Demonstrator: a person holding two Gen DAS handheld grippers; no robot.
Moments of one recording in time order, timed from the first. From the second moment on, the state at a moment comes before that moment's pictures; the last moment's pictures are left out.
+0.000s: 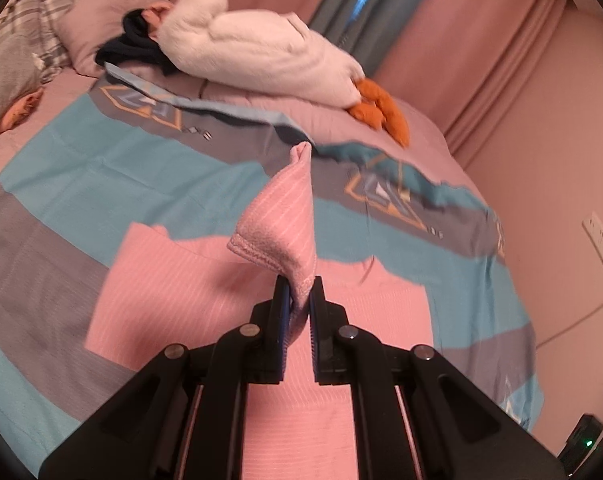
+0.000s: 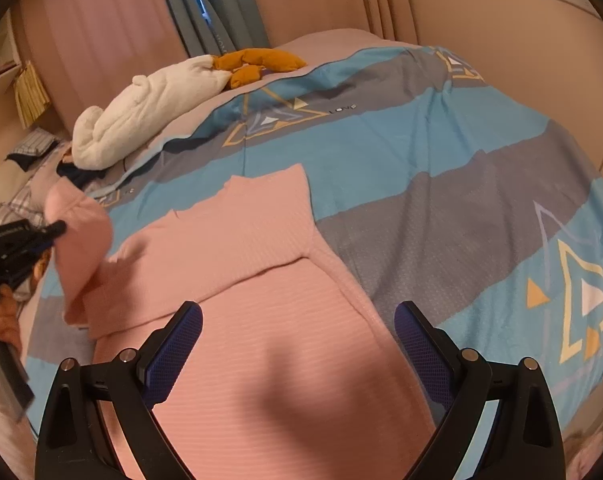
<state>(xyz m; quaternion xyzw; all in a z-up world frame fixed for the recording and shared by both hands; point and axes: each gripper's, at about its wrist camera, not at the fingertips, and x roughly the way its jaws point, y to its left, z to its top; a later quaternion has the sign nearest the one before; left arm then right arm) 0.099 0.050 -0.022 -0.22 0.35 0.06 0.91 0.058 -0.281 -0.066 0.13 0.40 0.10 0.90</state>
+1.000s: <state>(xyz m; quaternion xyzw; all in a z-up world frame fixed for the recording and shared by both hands) 0.126 -0.007 -0.143 -0.15 0.50 0.03 0.85 0.058 -0.292 -0.085 0.15 0.42 0.10 0.89</state>
